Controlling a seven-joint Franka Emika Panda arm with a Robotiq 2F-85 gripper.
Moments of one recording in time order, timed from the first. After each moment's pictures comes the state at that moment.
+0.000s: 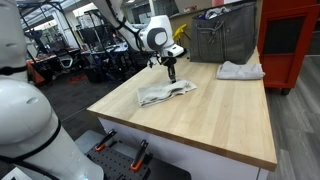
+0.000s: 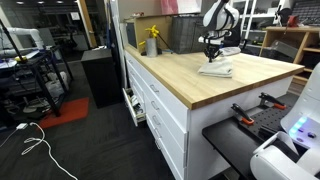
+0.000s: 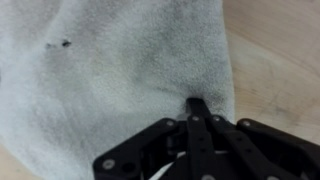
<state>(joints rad) -0.04 0.35 -0.13 -2.16 0.08 2.59 0.93</state>
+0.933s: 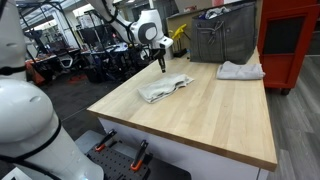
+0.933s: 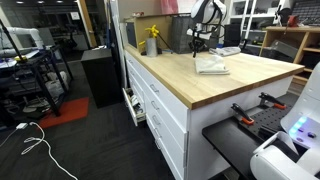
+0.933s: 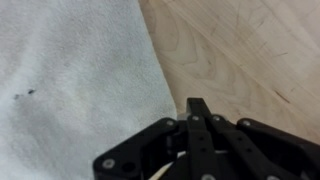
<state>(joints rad) 0.00 0.33 -0.03 -2.08 0.23 2.61 0.73</state>
